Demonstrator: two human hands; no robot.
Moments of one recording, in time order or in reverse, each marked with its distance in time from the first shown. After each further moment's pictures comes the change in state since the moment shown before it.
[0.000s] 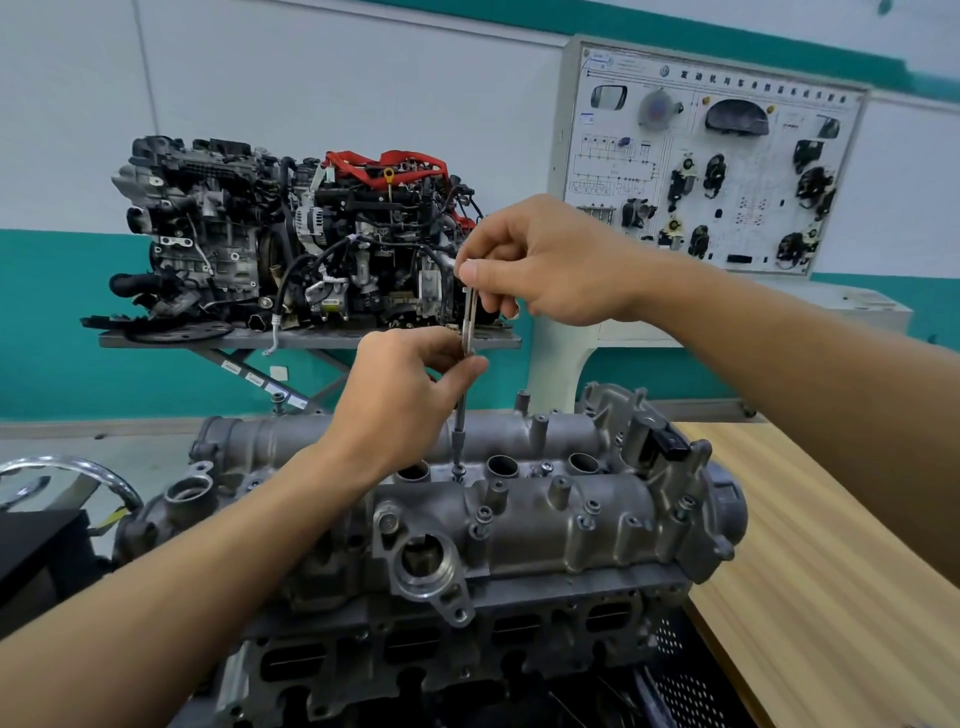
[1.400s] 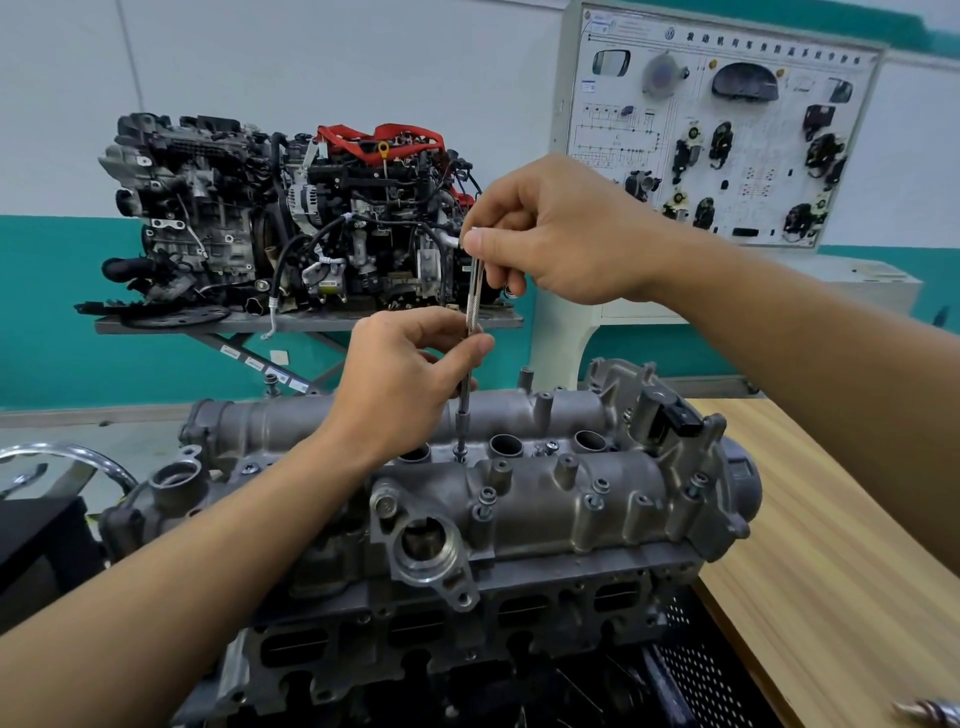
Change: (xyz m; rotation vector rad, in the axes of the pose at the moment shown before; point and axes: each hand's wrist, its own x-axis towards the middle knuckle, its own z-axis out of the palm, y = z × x) left_hand -0.003 -0.009 0.009 -0.288 -0.016 -0.086; right_hand -0.007 0.002 0.004 0.004 0.064 -0.031
